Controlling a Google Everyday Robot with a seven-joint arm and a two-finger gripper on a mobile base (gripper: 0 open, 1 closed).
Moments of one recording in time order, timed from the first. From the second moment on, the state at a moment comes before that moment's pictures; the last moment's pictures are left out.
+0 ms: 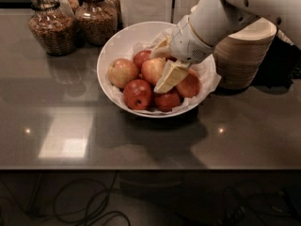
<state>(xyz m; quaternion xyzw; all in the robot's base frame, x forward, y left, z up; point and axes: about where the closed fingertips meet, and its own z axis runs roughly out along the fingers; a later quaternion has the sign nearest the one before) 0.558 -0.038 0.910 -0.73 0.61 0.11 0.29</state>
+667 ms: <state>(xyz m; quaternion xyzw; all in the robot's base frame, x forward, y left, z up) 0.558 -0.038 0.910 -0.73 0.61 0.11 0.29</state>
